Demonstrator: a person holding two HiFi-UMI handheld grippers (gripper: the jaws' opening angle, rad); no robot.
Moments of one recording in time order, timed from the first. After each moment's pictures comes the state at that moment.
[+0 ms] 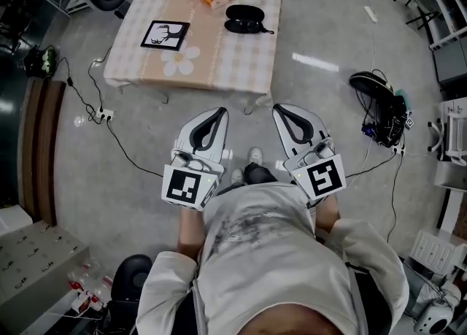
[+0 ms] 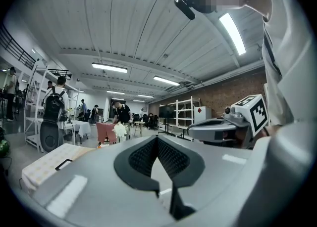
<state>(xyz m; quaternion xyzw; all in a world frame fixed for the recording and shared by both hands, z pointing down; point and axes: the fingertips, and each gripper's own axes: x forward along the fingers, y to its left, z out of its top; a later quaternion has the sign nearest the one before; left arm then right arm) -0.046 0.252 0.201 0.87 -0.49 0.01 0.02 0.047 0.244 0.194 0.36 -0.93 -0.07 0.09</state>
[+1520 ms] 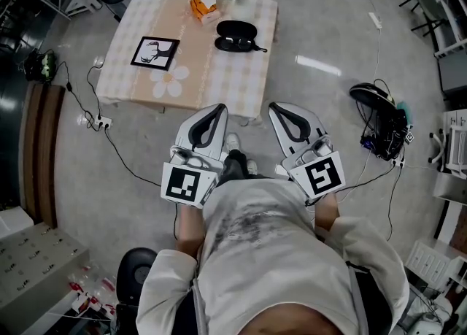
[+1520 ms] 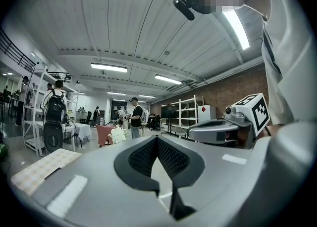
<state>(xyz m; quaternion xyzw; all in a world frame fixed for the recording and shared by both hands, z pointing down) -0.005 0.144 0.198 0.87 -0.50 0.02 0.01 0.080 0.139 0.195 0.33 -0.94 -0.06 0.07</state>
